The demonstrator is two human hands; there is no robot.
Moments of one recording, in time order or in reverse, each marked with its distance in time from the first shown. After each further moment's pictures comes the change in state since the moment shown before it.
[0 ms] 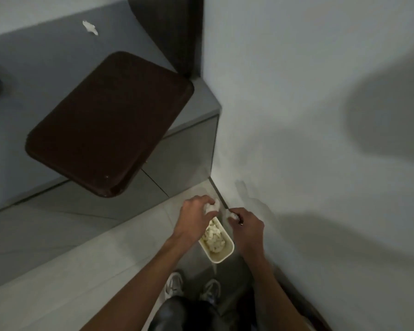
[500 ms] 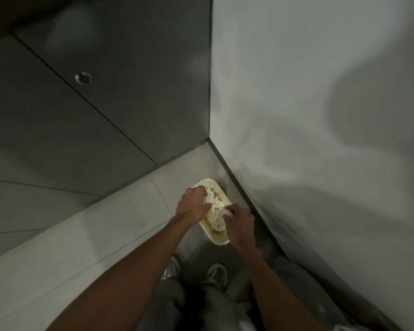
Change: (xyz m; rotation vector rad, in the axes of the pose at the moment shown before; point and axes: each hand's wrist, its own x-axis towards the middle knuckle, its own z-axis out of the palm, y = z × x) left_hand 0.069 -0.207 0.239 0.193 -0.243 -0.220; right_hand 0.035 0.245 0.227 -0.014 -0.146 0.222
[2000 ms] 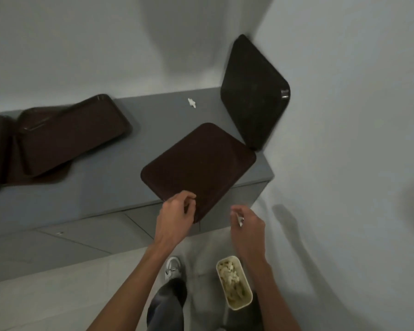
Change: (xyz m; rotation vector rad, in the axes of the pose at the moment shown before) left_hand -0.289 0.040 -0.456 -0.290 0.783 0.130; right_hand -0.226 -0.469 -0.235 0.016 0.197 -0.584
